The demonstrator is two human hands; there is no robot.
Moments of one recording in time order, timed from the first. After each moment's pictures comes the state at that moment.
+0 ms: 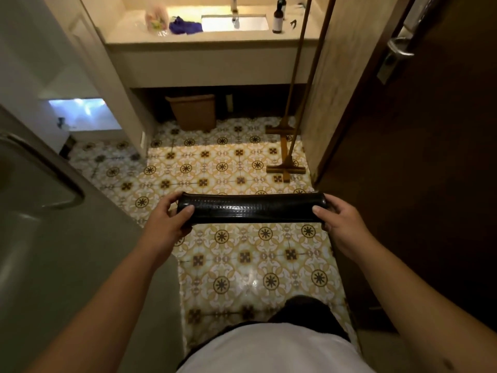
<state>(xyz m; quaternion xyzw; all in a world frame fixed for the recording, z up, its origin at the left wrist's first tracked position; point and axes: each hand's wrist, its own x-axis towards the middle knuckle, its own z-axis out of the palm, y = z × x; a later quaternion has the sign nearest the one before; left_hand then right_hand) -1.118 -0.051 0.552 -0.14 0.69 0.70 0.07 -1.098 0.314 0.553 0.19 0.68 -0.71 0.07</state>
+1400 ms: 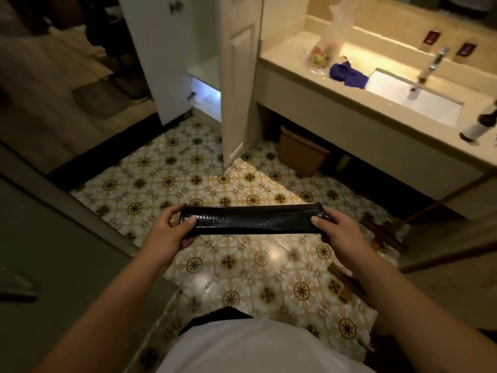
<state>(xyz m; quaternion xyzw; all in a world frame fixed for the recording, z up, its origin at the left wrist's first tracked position) -1.395 -0.132 0.529 -0.40 0.54 0.72 -0.17 -1.625 0.147 0.540 -0.09 0.76 -0.58 0.29</state>
